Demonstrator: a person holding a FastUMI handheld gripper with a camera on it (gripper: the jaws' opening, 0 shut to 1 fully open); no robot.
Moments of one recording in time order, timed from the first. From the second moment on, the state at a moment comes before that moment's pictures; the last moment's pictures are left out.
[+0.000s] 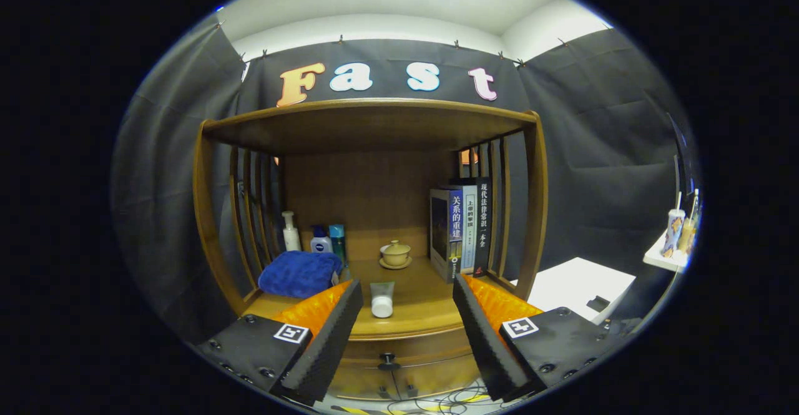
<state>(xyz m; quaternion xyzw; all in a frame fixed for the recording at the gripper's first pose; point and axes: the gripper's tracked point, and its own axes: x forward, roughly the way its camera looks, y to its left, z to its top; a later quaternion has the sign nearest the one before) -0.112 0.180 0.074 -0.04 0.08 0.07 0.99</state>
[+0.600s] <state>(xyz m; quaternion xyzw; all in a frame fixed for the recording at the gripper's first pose) -0.117 0.214 0.050 -0.03 0.10 0.11 0.99</state>
